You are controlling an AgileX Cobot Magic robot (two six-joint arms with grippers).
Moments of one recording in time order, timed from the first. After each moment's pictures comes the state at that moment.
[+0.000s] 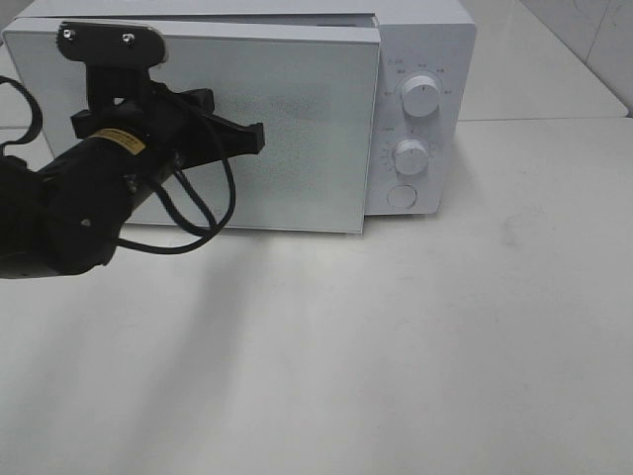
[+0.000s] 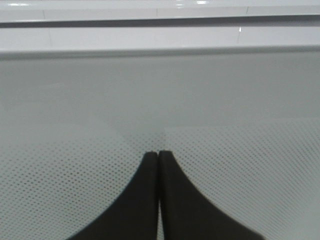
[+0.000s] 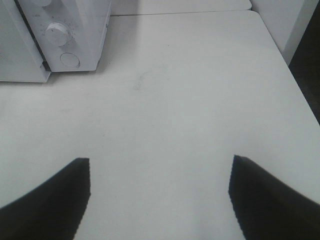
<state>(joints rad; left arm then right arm) -0.70 1.87 -0.82 -0.56 -0.88 0.27 0.15 0.00 -0.51 -0.08 1.01 0.17</state>
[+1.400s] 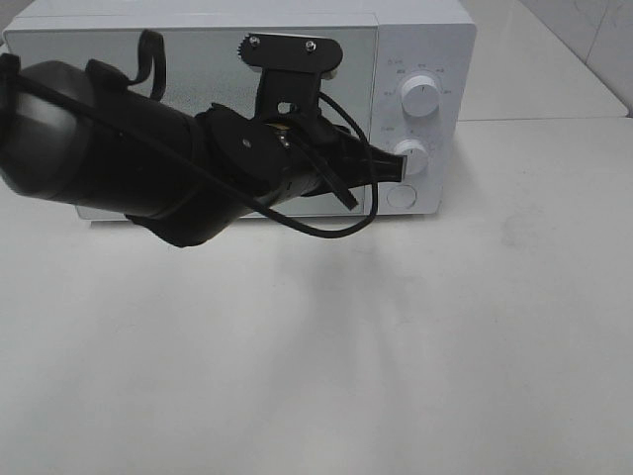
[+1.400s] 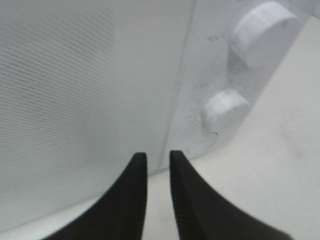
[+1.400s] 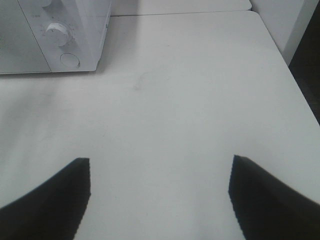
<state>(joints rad) -0.89 1.98 -1.18 -1.13 -0.42 0.78 0.15 0.00 -0.51 -0.08 1.01 0.17</state>
